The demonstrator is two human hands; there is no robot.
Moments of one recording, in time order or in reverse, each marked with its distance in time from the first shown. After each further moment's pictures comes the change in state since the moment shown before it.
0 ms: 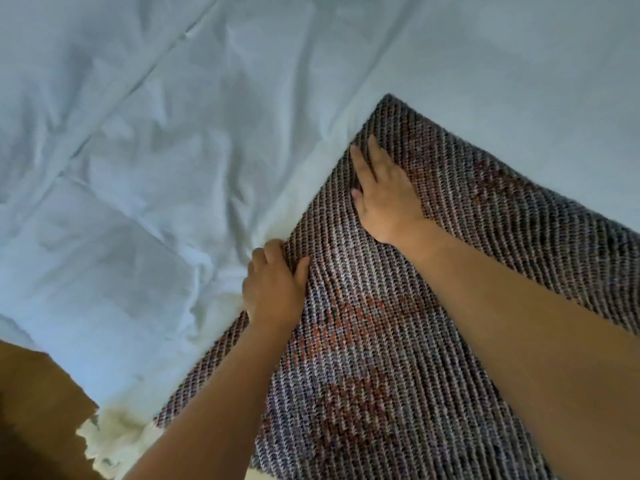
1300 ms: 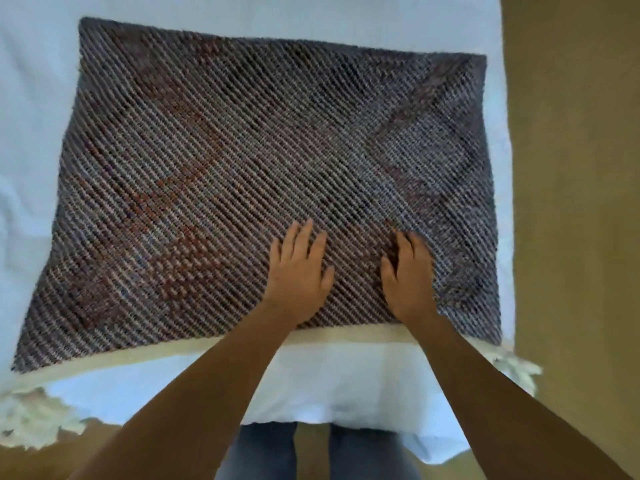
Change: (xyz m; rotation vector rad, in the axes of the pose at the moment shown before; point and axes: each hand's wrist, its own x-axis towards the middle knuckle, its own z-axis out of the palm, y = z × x) left_hand -0.283 0.073 0.084 0.372 -0.394 1.011; right_hand -0.482 0.046 0.094 0.491 0.274 0.979
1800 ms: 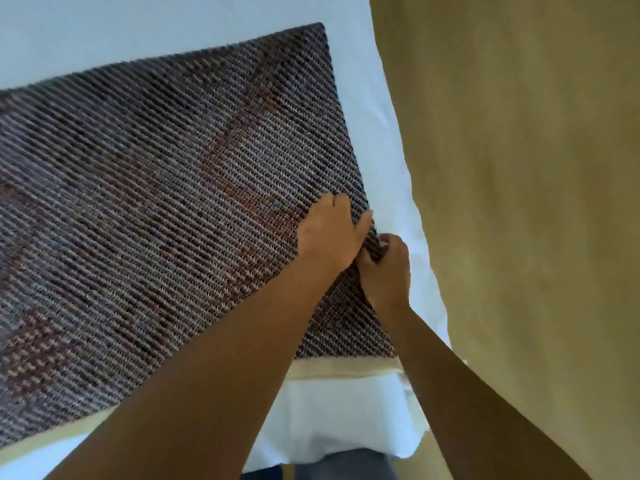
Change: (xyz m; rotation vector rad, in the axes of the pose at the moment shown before) left_hand 0.150 0.247 0.029 -0.043 -0.038 0.029; right_hand 0.056 0.144 -0.069 0.529 0.139 0.435
